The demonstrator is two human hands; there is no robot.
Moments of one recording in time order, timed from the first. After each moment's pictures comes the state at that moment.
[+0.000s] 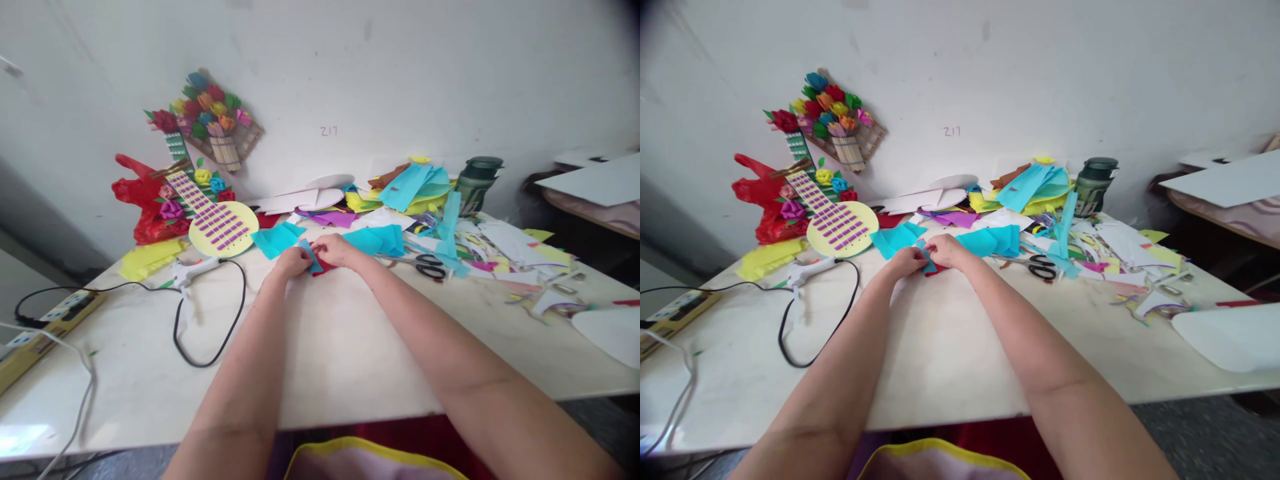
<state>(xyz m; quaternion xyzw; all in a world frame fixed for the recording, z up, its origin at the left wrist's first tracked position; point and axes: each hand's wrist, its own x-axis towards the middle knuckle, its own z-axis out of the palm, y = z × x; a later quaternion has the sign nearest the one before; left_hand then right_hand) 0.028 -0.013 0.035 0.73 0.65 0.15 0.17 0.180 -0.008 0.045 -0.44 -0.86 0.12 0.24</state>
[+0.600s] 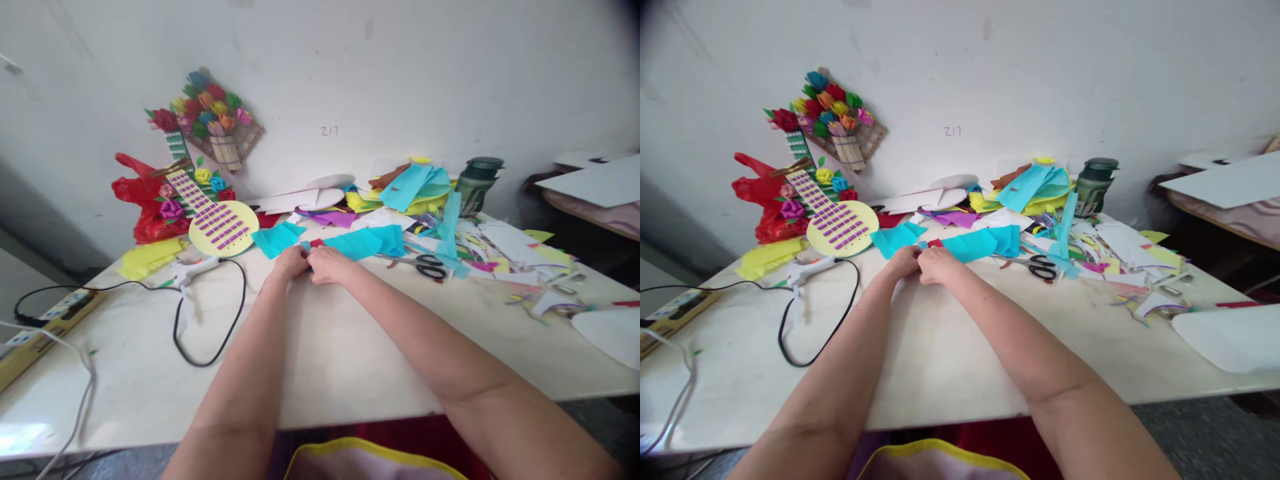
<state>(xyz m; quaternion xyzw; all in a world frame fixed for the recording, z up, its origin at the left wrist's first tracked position) 0.027 -0.010 0.033 0.74 0.65 0.14 0.12 0.151 -0.041 0.055 -0.43 -0.90 -0.06 0.02</state>
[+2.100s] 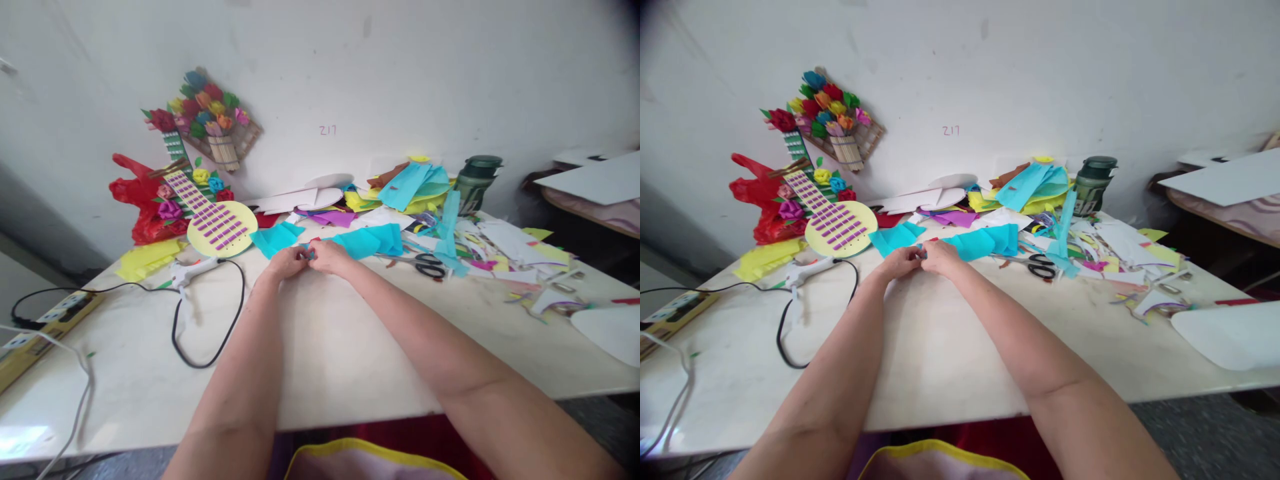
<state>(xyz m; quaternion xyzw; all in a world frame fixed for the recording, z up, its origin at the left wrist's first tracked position) 0.013 -0.015 0.038 0.78 0.59 0.14 0.14 0.158 -0.022 0.047 -0.56 -0.81 0.09 0.13</state>
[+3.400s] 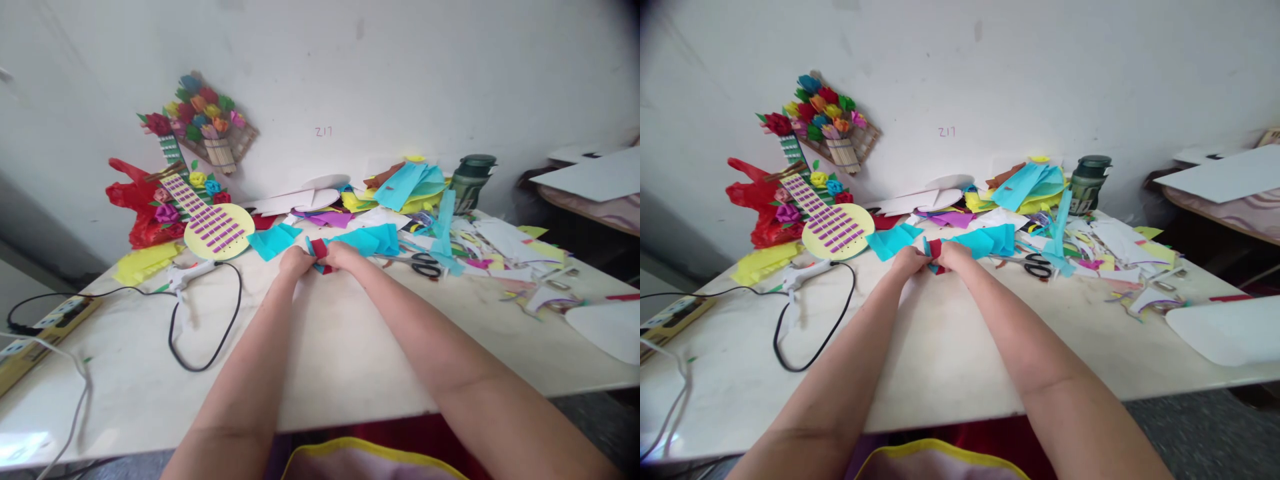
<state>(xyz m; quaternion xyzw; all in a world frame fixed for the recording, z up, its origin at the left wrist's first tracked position) 0.053 -0.009 0.034 0.65 0.72 0.16 0.20 0.183 -0.005 0.050 -0.66 -0.72 0.20 0.04</state>
